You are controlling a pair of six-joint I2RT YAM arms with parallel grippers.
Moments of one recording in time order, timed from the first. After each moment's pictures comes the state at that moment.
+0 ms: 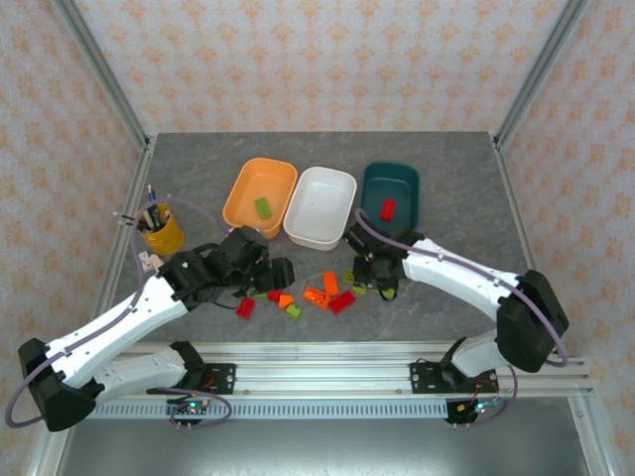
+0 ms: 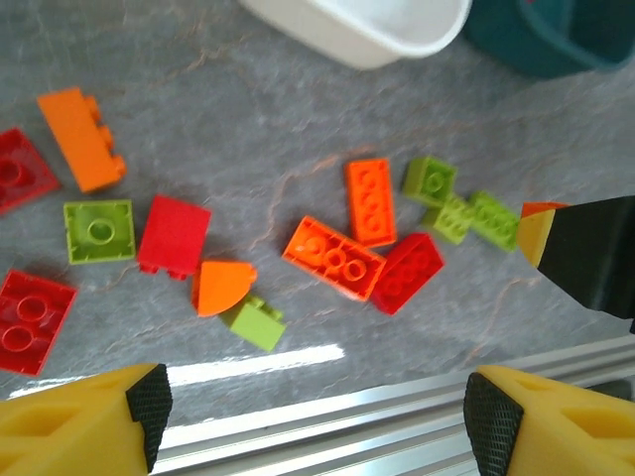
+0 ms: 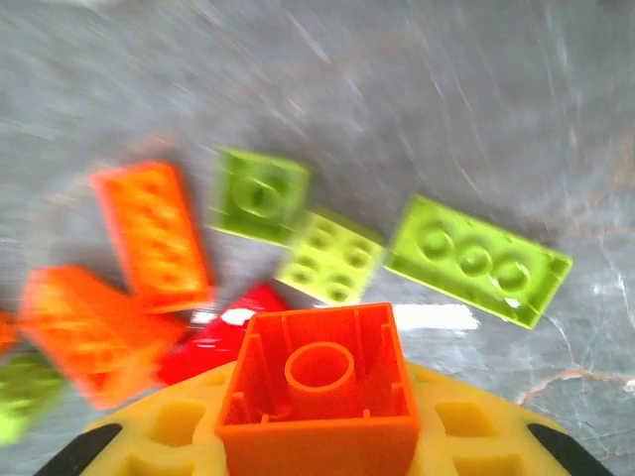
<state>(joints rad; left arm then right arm) -0.75 1.03 1.02 -0.94 -0.03 -0.94 0.77 1.43 1.08 -0.93 0.05 0.84</state>
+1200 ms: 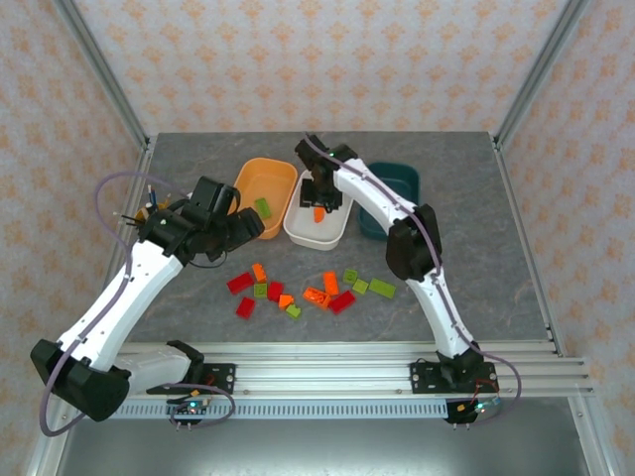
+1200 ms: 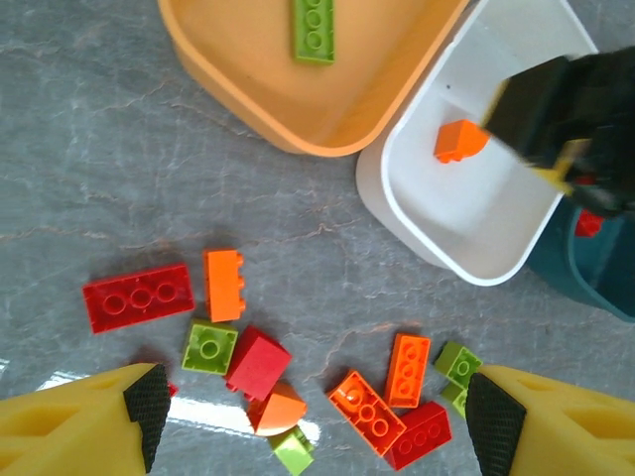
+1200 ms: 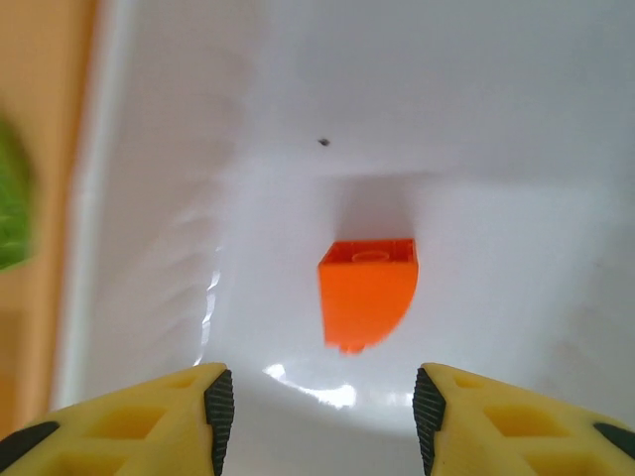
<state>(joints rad) -0.40 1.16 1.23 -1.09 -0.05 -0.92 0.63 2.37 2.33 -1.18 -0.02 0.61</state>
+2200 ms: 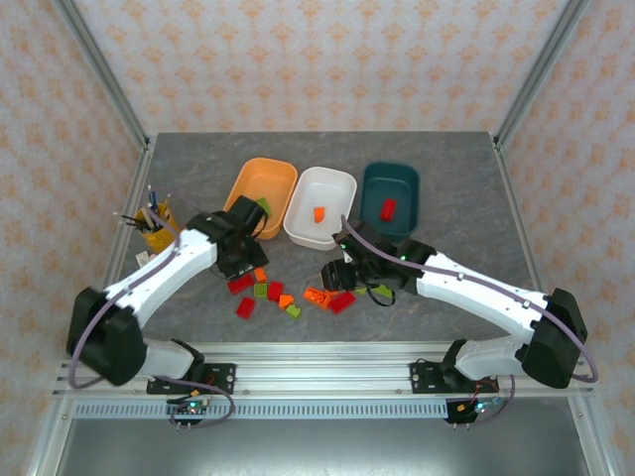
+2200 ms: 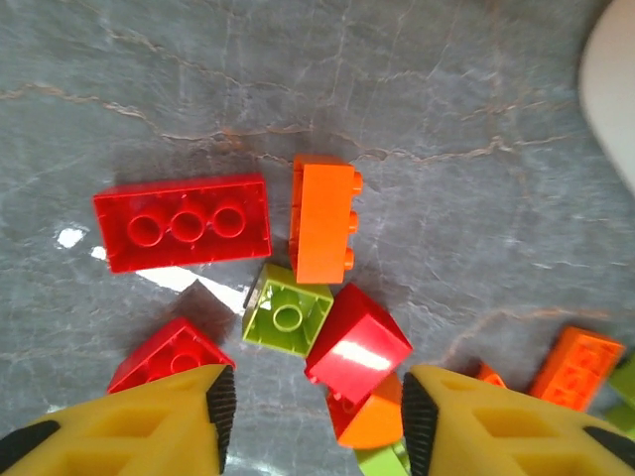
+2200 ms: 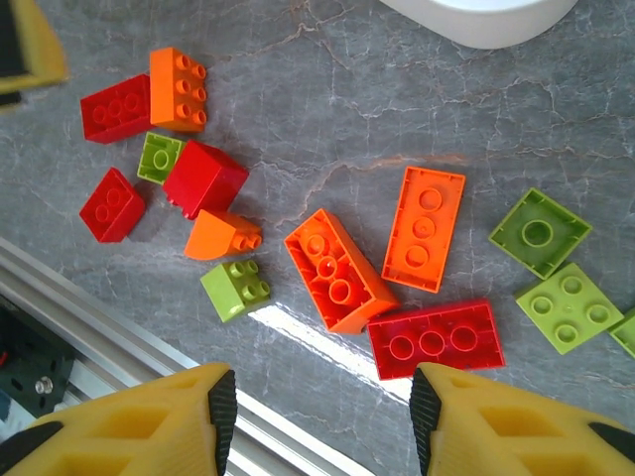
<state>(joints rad) -0.45 1.40 1.04 -1.01 -0.02 -1.02 0.92 1.29 1.02 -0.71 -0.07 0.63</state>
